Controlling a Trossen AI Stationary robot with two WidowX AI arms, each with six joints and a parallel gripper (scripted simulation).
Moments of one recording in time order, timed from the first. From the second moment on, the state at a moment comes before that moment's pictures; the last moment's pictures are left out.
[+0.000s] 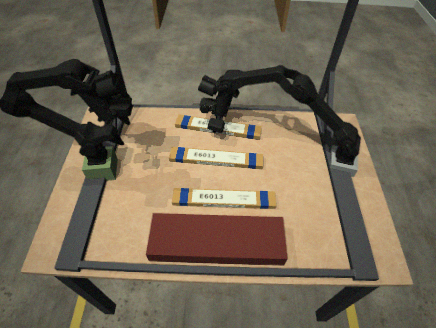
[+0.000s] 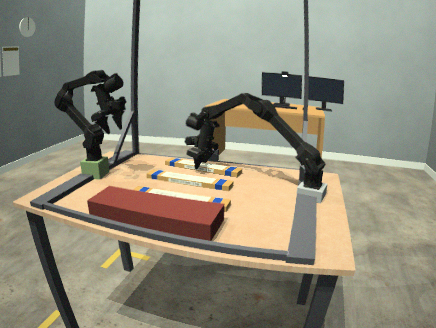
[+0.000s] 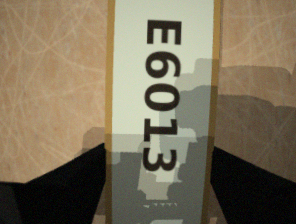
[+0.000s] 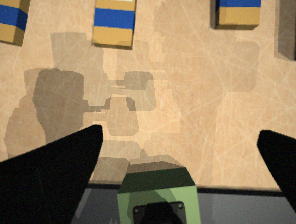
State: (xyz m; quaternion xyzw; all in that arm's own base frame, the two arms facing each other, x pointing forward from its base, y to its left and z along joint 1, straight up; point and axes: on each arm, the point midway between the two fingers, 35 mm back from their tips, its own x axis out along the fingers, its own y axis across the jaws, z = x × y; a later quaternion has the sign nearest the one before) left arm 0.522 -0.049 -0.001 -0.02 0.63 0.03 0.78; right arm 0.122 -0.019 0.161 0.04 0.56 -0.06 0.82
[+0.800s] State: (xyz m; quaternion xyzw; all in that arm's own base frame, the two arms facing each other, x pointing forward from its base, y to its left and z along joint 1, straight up) left arm 0.520 -0.049 -0.001 -0.02 0.63 0.03 0.78; right arm 0.122 -0.019 0.161 0.04 0.56 -0.06 0.82
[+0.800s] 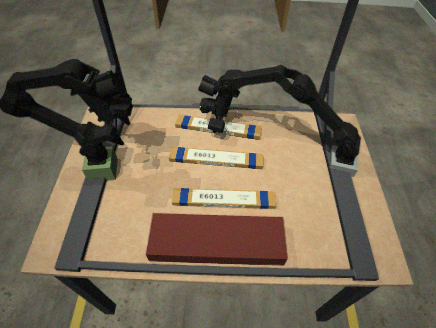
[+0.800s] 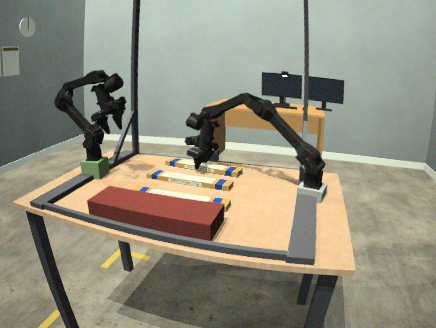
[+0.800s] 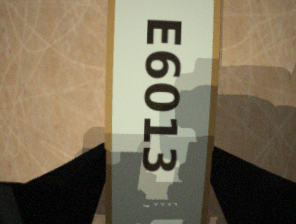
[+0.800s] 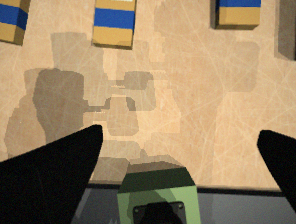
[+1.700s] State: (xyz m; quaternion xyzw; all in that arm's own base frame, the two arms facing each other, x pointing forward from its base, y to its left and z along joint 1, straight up) left arm 0.520 -0.049 0.000 -0.02 0.63 0.03 0.78; right arm 0.122 -0.019 0.161 0.04 0.56 -0.06 0.82
